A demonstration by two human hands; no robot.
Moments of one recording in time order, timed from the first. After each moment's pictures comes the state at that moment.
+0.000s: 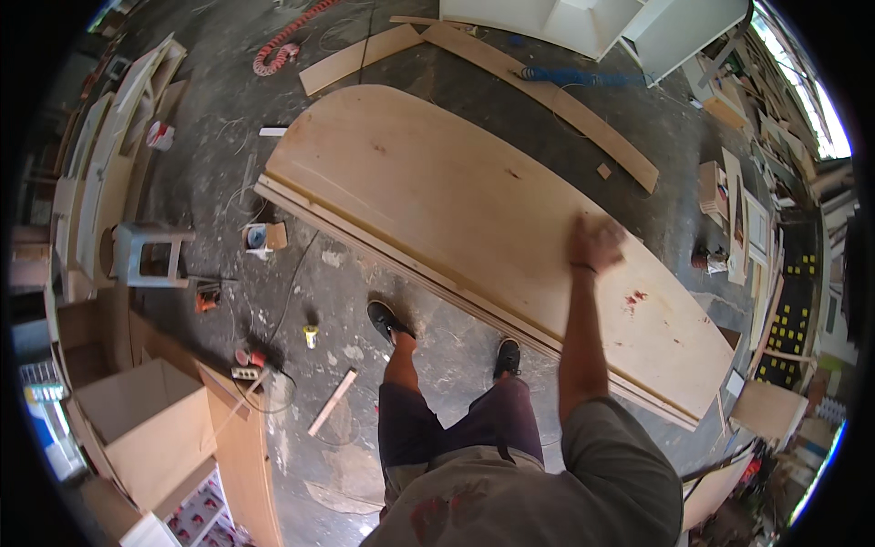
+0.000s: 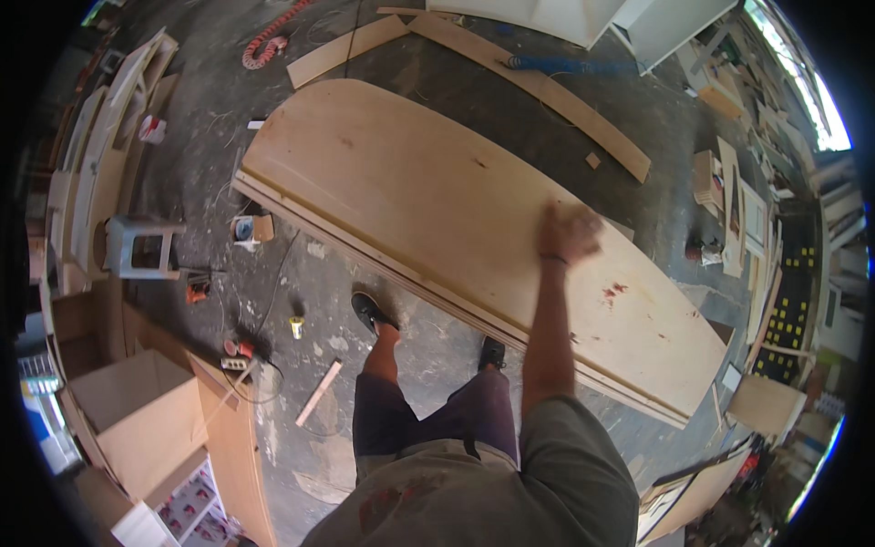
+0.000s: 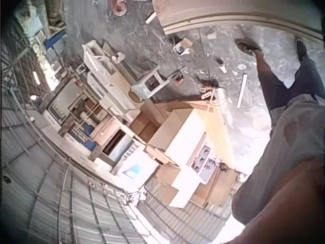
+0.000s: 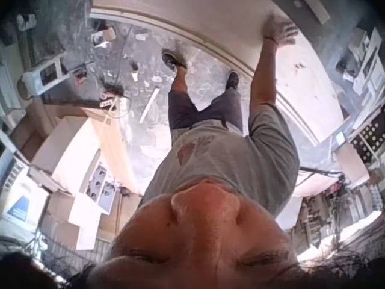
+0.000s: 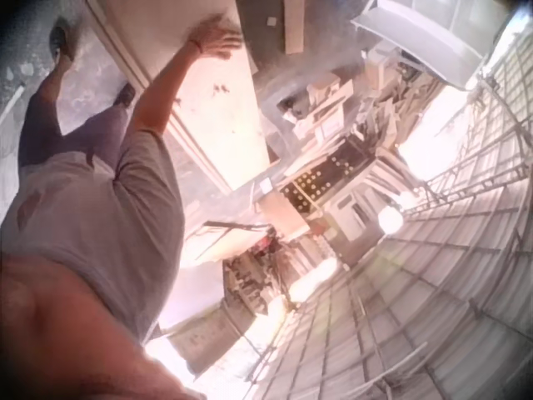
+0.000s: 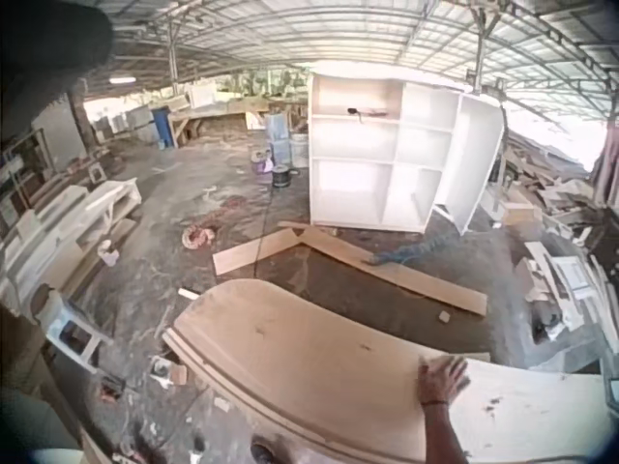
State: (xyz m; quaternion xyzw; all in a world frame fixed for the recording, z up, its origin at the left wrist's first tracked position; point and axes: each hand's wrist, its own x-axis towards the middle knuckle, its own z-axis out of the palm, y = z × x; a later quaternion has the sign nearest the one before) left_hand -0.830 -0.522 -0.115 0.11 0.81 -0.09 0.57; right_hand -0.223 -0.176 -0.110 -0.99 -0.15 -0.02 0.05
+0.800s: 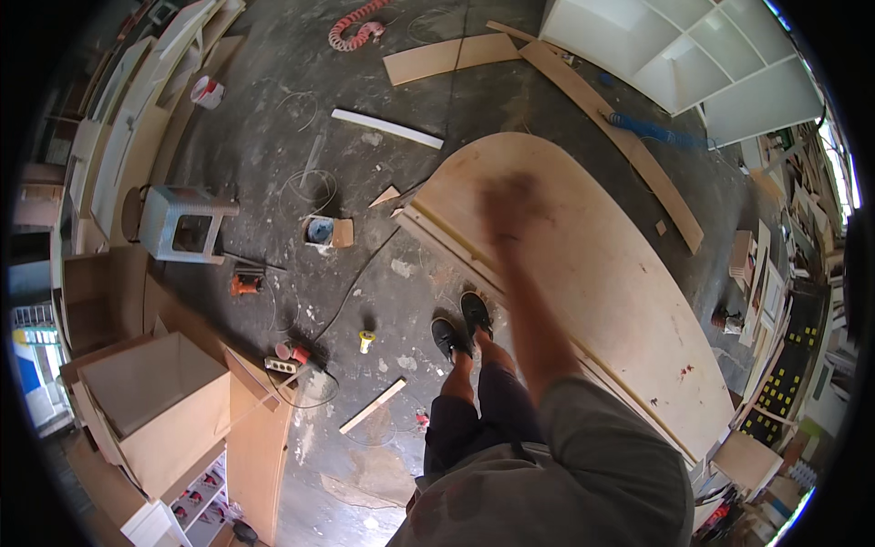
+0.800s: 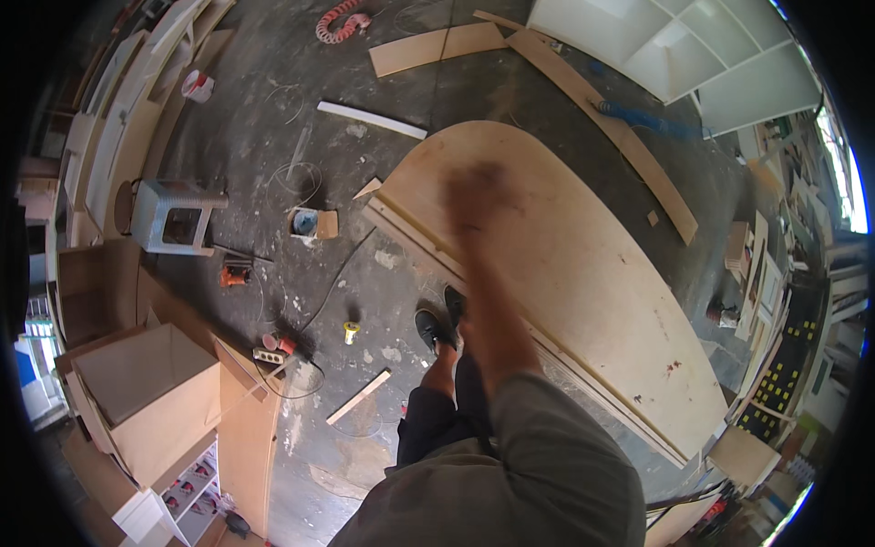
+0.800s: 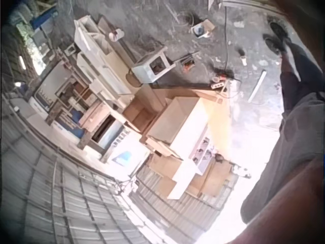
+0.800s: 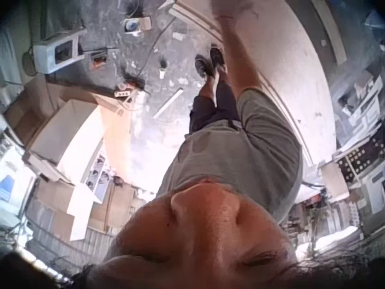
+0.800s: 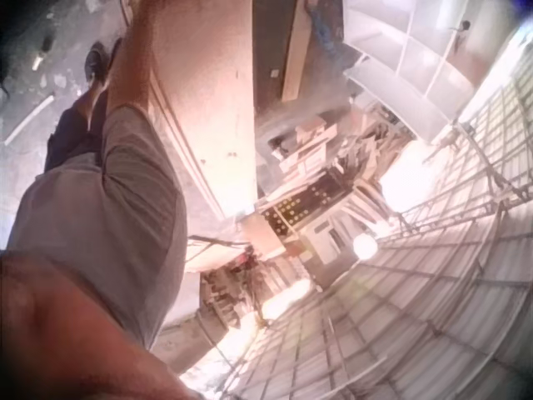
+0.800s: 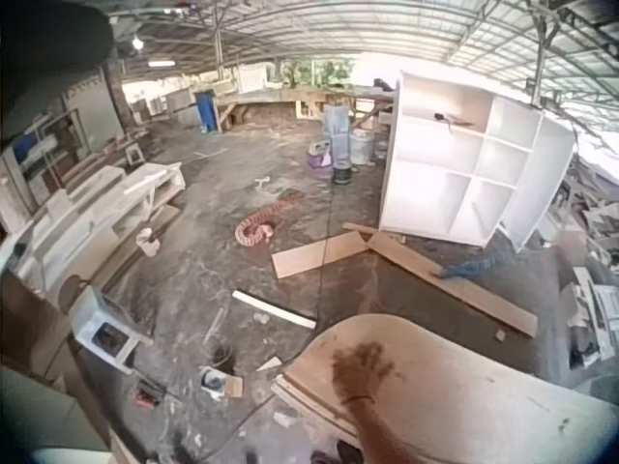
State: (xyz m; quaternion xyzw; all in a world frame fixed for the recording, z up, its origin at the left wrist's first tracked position) left_hand -0.935 -0.349 -0.096 0.05 0.83 -0.03 0.56; right_hand -0.562 0.190 -0.113 -0.80 -0.59 0.08 -0.06
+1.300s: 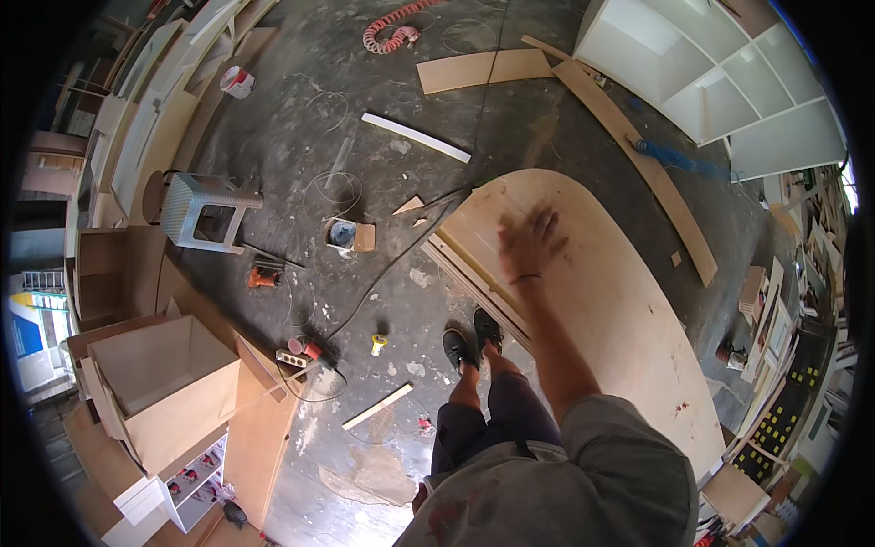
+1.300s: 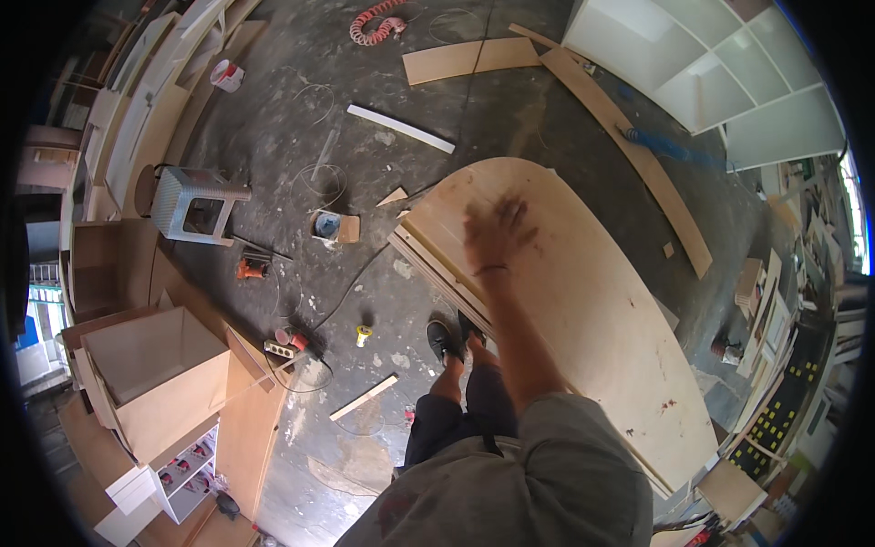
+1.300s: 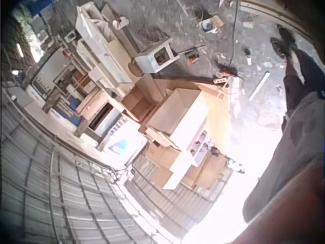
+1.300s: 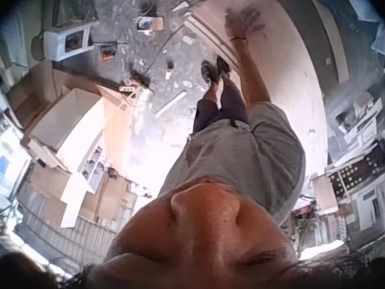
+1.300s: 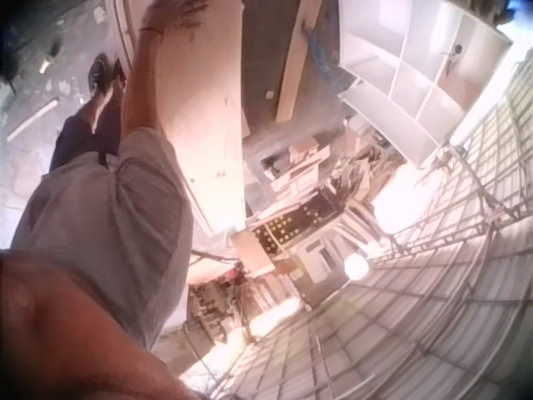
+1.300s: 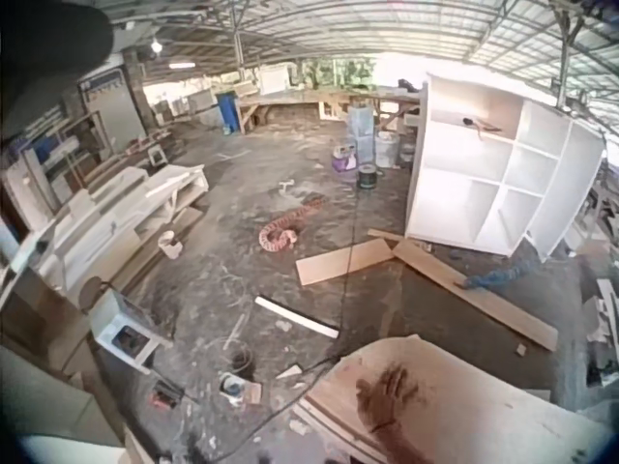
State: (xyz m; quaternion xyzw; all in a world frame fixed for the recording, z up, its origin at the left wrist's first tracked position) left_hand -0.902 -0.315 -0.074 0.02 0.84 -0.01 0.55; right_hand -0.566 0.193 -0.078 -0.81 -0.56 -0.10 0.10
